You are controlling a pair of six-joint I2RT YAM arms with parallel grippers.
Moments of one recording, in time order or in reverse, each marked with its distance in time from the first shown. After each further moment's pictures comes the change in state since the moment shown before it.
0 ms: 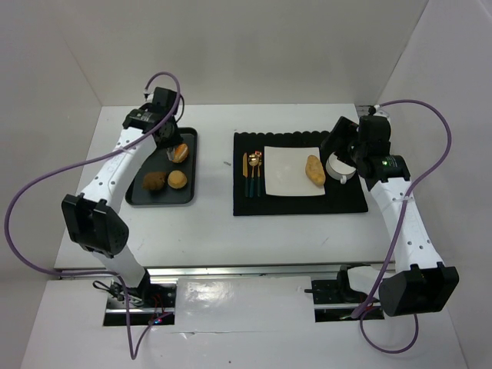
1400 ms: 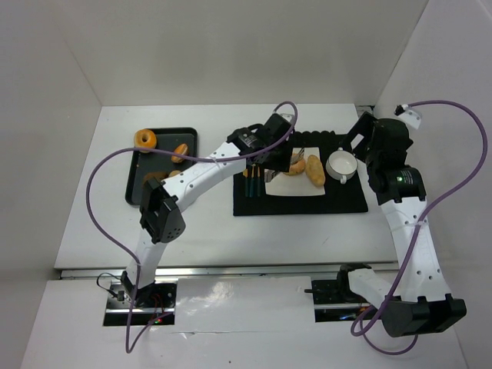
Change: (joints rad) left arm -0.599 0.439 0.436 0.087 0.256 -0.008; right arm 0.000 -0.139 0.047 -0.025 0.280 -0.021
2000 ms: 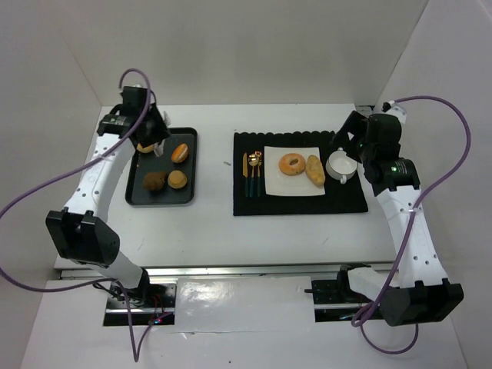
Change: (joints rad) left arm 0.668 -0.536 -0.491 0.035 -0.048 -0.005; right arm 0.000 0.058 0.010 0.002 -0.129 0.006
